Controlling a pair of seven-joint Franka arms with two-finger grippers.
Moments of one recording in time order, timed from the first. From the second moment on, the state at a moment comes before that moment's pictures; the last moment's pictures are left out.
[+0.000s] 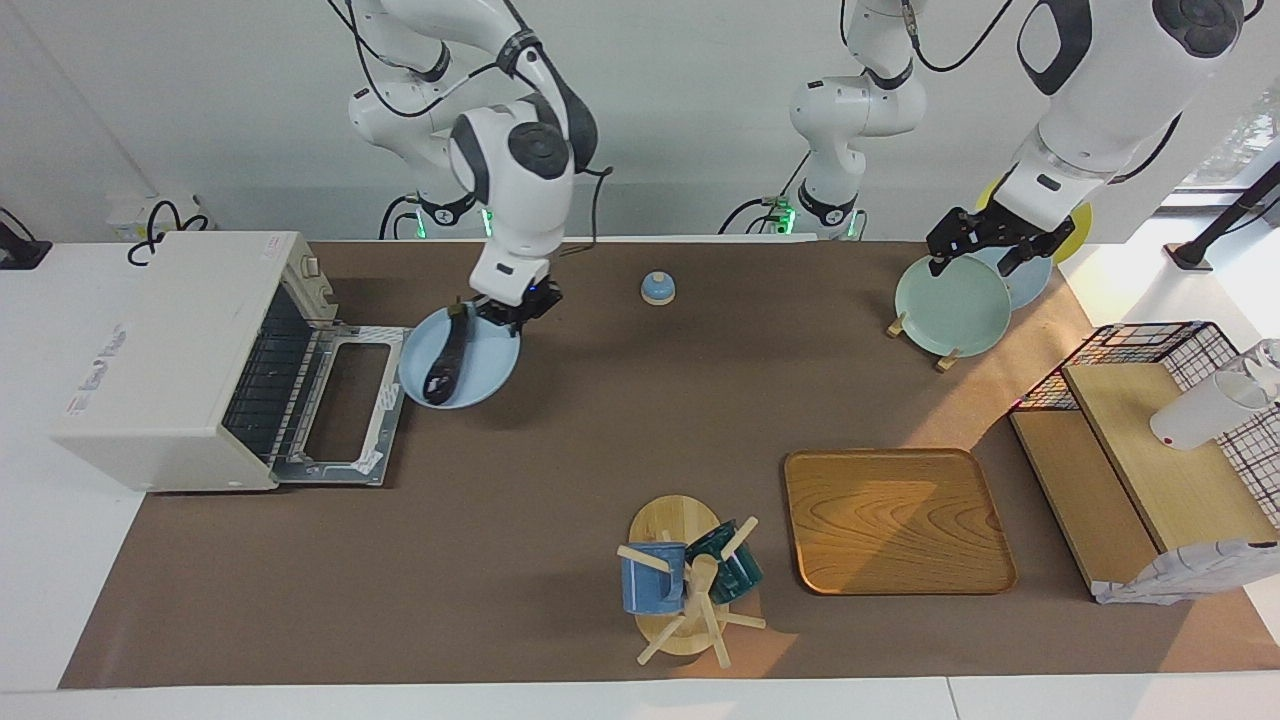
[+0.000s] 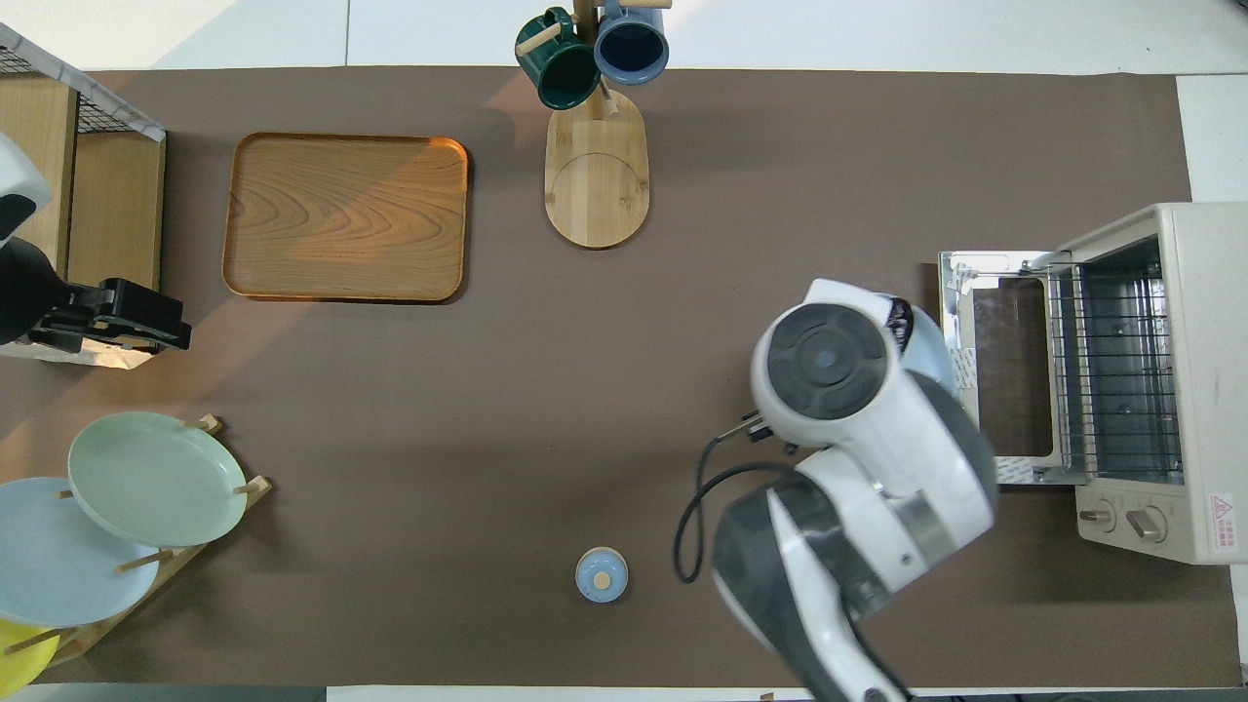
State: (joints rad) left arm -0.03 -0.02 -0.06 -1.63 -0.04 1.50 -0.02; right arm 0.62 0.05 -0.03 -2.01 -0.18 1.90 0.29
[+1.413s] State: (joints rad) left arm 0.04 -0.02 -0.06 -1.72 -0.04 1.70 0.00; right arm 0.85 0.50 -0.05 -1.61 -0.03 2.30 0.61
